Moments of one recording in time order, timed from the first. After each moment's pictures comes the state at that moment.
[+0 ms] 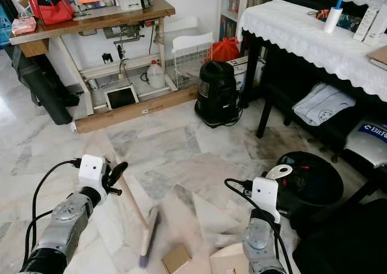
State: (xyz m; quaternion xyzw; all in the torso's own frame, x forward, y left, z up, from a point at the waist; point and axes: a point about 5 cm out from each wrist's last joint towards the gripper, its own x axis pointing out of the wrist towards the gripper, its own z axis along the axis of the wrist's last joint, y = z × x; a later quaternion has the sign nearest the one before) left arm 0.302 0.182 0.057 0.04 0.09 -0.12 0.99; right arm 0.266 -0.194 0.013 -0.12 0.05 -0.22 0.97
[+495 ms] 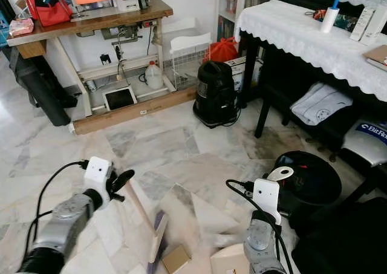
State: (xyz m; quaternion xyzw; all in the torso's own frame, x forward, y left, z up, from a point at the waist) left arm 0.299 0.182 0.054 0.04 0.15 -0.17 0.97; right arm 0.264 -0.196 0.010 -0.12 0.06 -0.23 0.96
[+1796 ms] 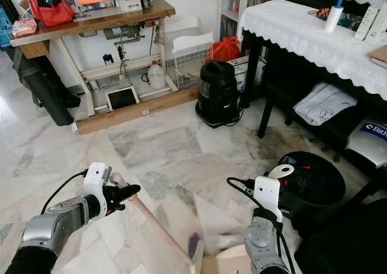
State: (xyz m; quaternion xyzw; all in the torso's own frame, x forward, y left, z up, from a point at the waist) left arm 0.284 0.171 0.058 -0.12 0.29 -0.23 0.92; right arm 0.268 -0.199 0.012 -0.13 0.06 -0.22 0.96
